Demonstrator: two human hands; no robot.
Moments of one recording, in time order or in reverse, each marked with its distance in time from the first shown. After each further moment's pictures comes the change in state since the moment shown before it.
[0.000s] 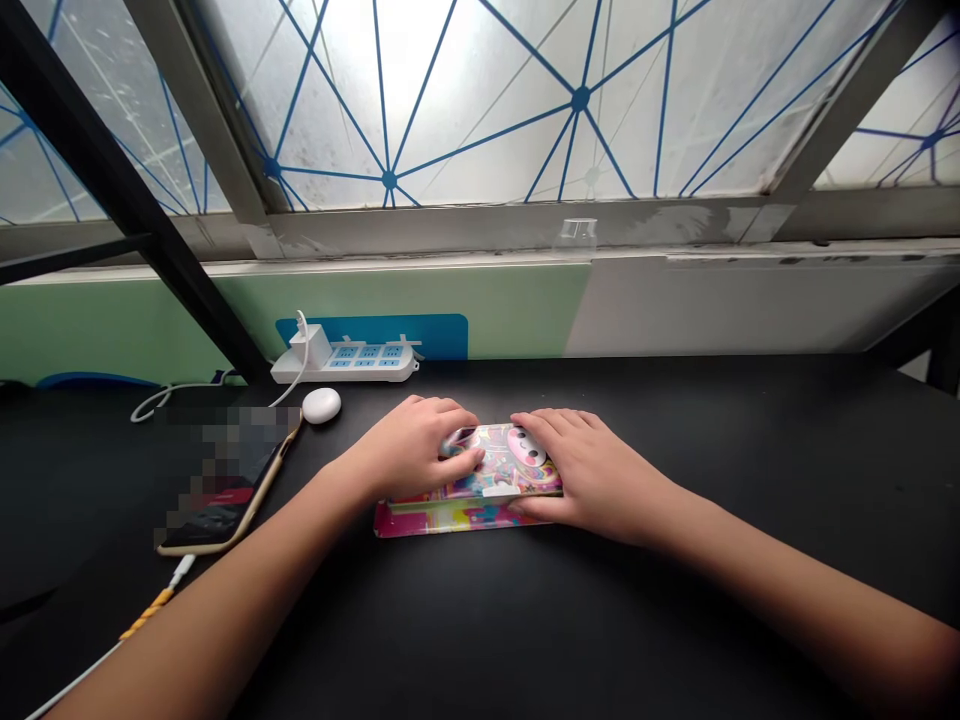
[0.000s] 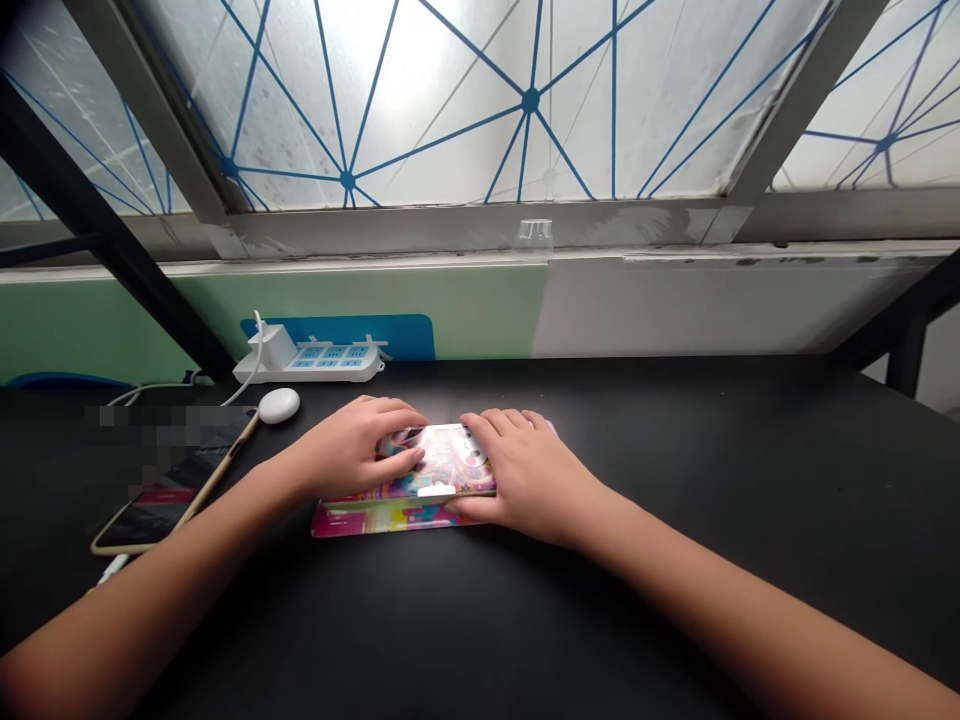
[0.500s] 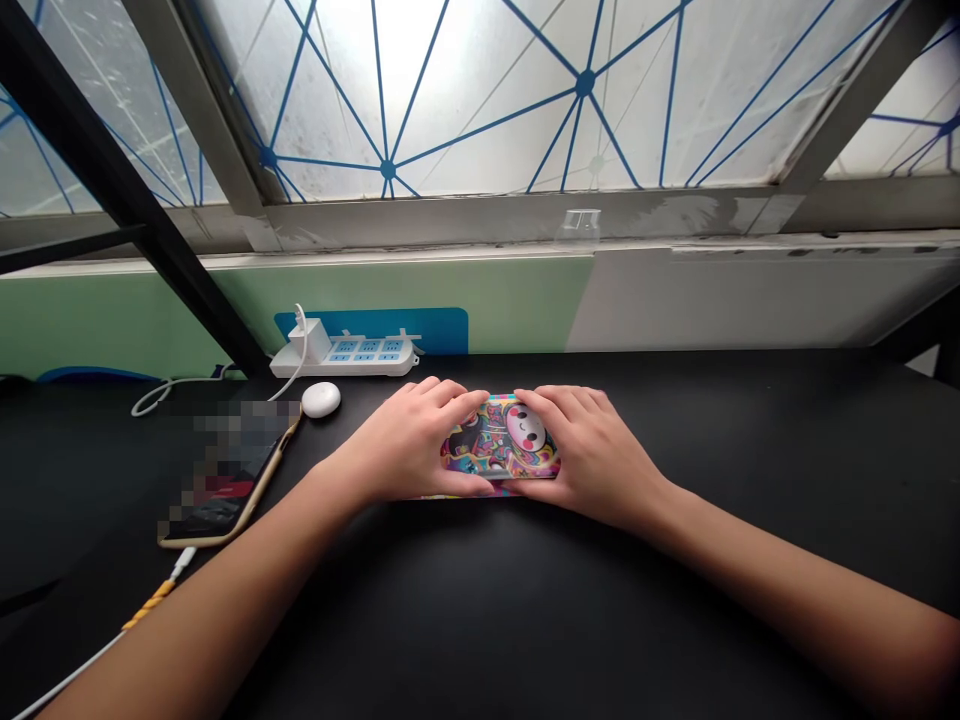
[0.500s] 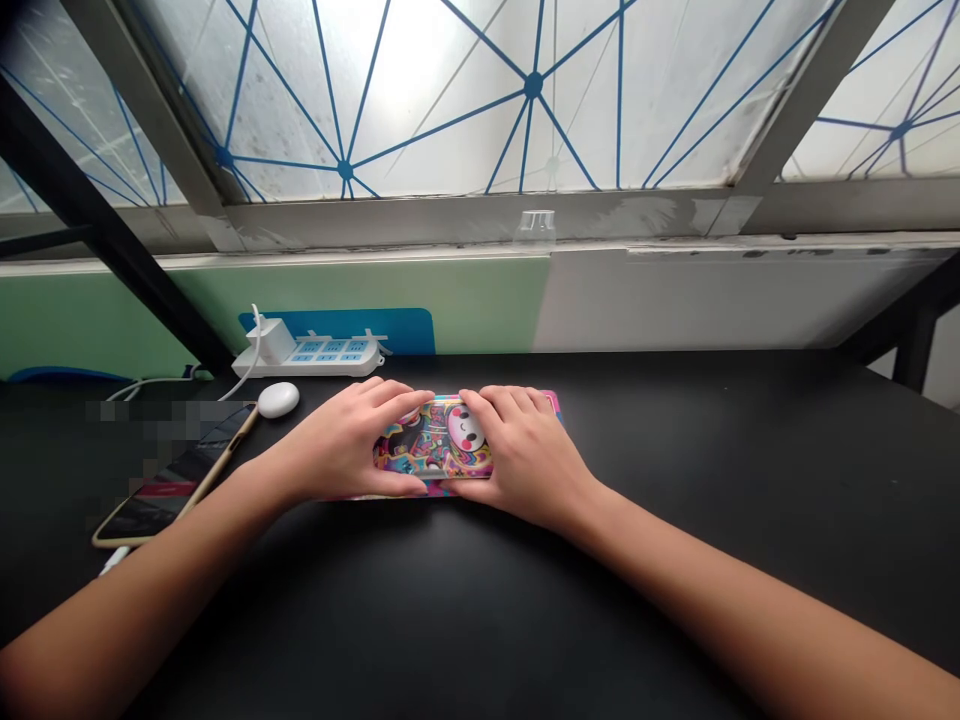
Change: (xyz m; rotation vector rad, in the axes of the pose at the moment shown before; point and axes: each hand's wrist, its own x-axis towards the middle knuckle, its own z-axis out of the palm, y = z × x) left_hand -0.003 0.004 -0.003 0.137 0.120 0.103; right_hand 0.003 0.004 0.010 -0.054 0.353 -0.101
